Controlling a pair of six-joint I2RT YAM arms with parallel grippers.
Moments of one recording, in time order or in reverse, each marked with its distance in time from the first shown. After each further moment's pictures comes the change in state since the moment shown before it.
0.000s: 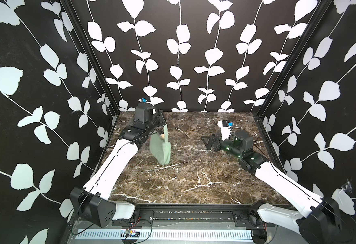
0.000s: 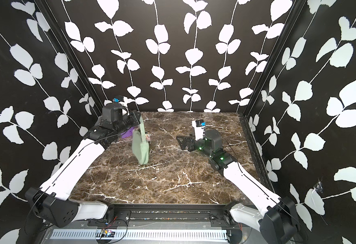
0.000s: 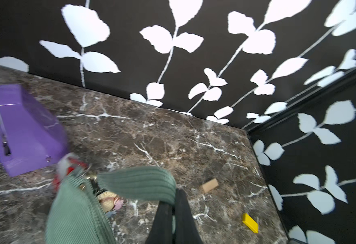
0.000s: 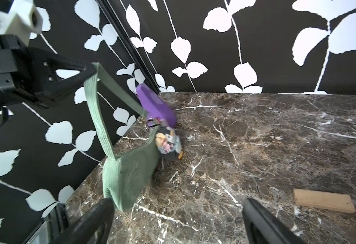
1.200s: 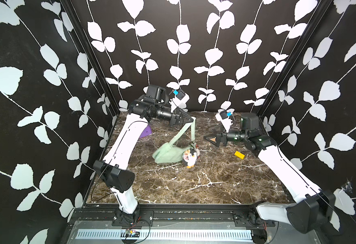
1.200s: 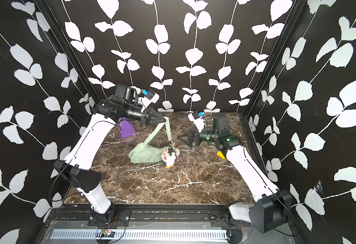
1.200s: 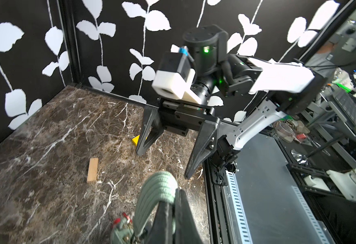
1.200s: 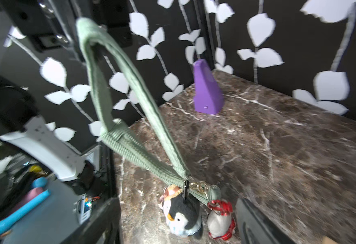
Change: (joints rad) left arm -0.010 0.392 0.628 -0.564 1.163 0.952; right arm -0.190 0.193 0.351 -0.364 -0.637 -0.391
